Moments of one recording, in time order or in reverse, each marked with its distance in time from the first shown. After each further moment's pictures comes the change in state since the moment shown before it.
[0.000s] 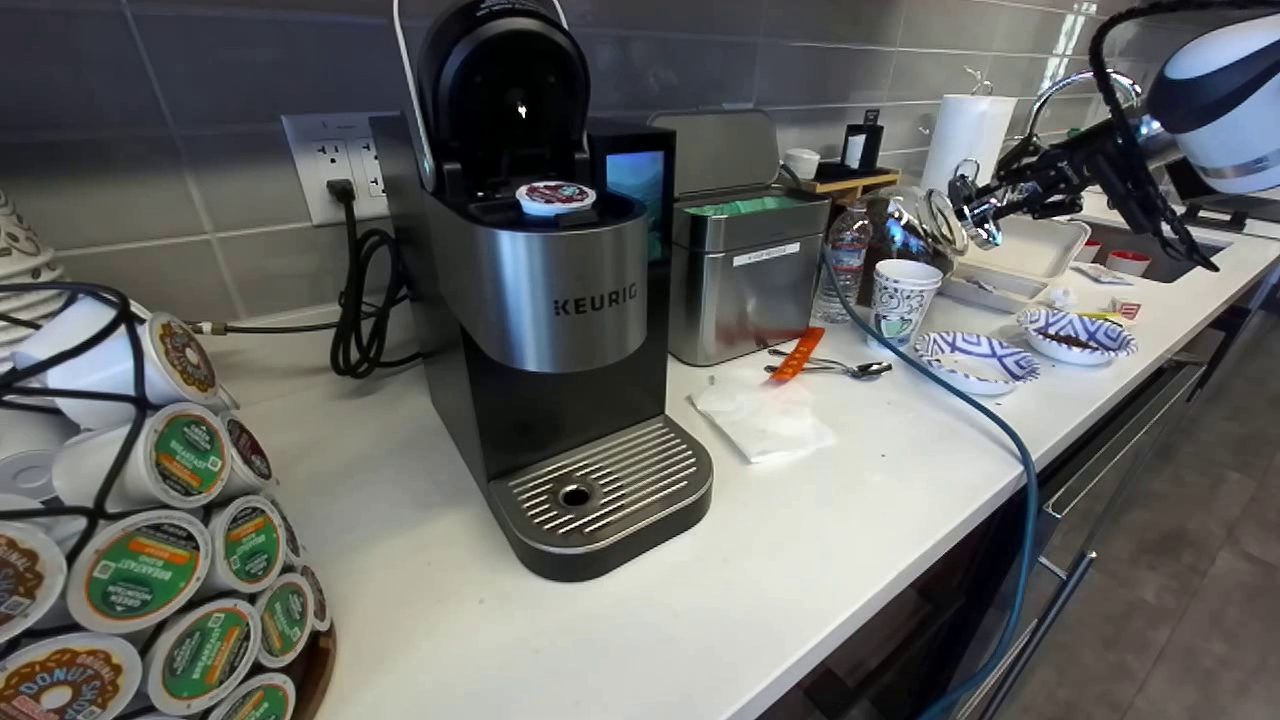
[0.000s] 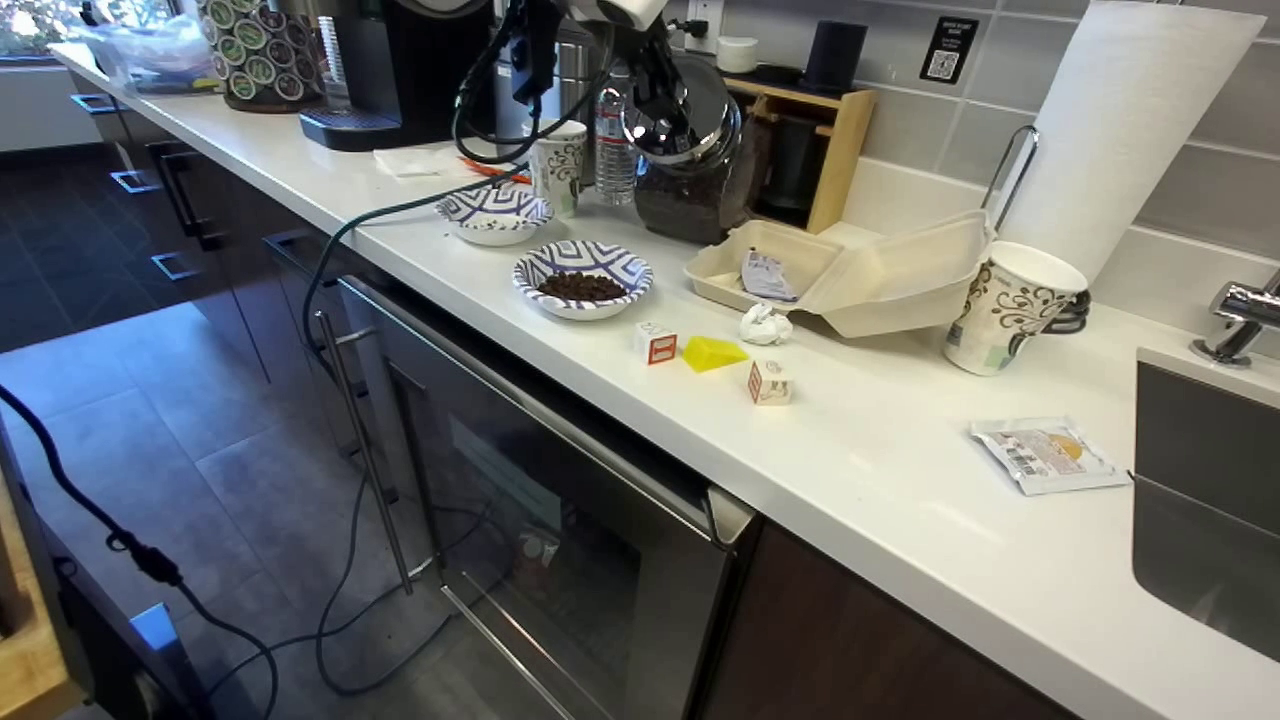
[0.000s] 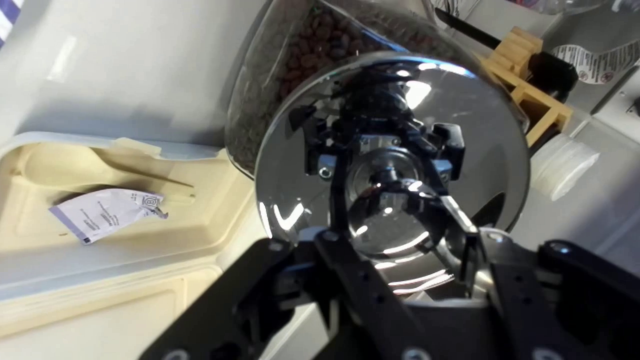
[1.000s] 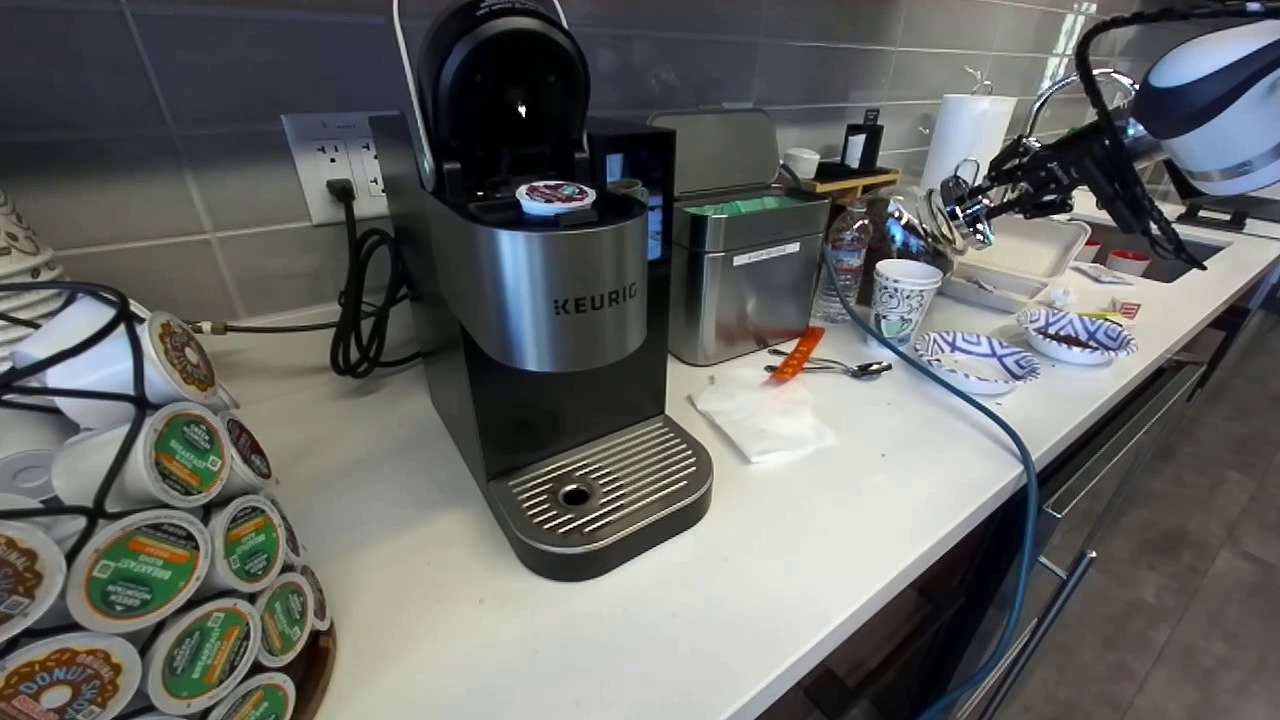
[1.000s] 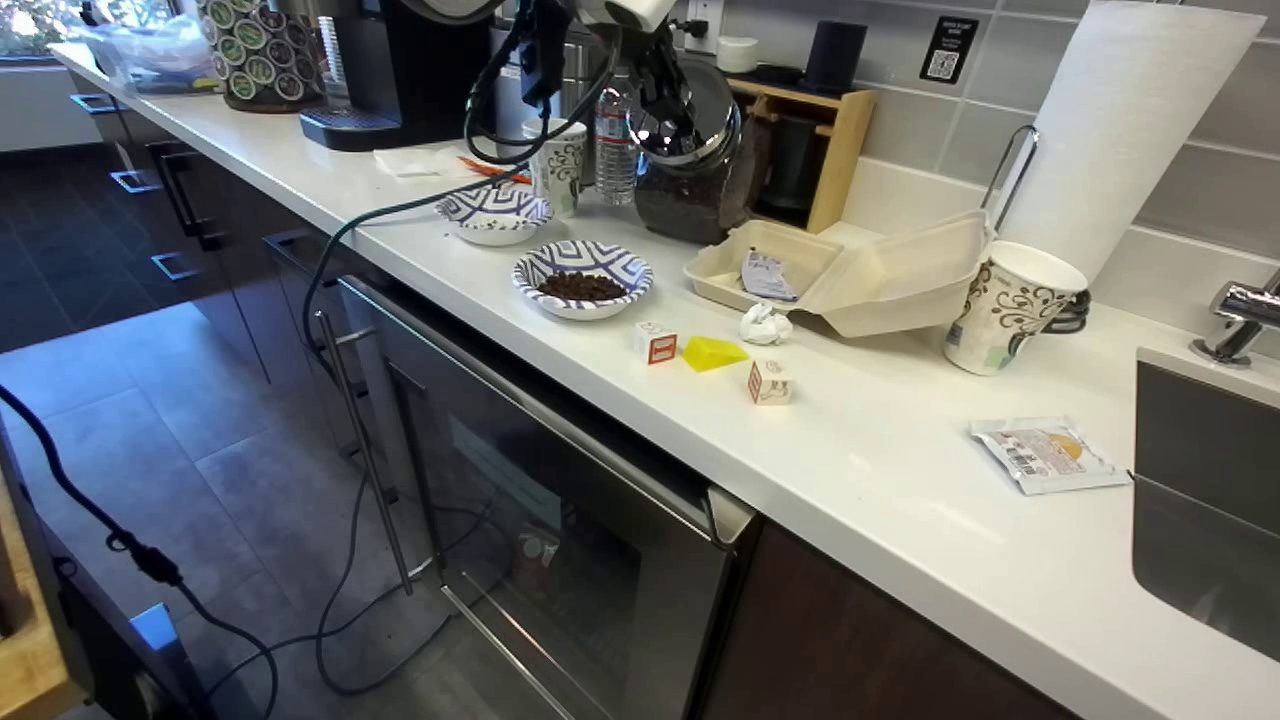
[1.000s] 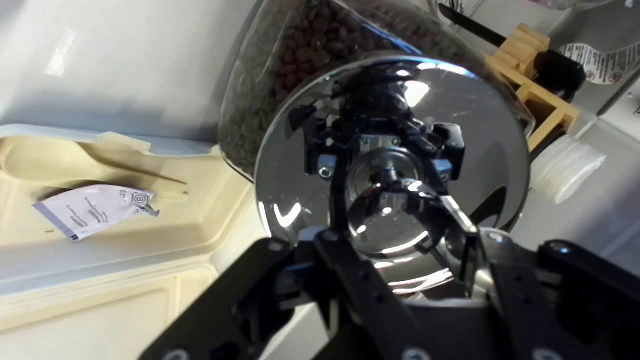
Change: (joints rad) arm 0.058 -0.008 -0.050 0.035 -0.025 0.001 0.022
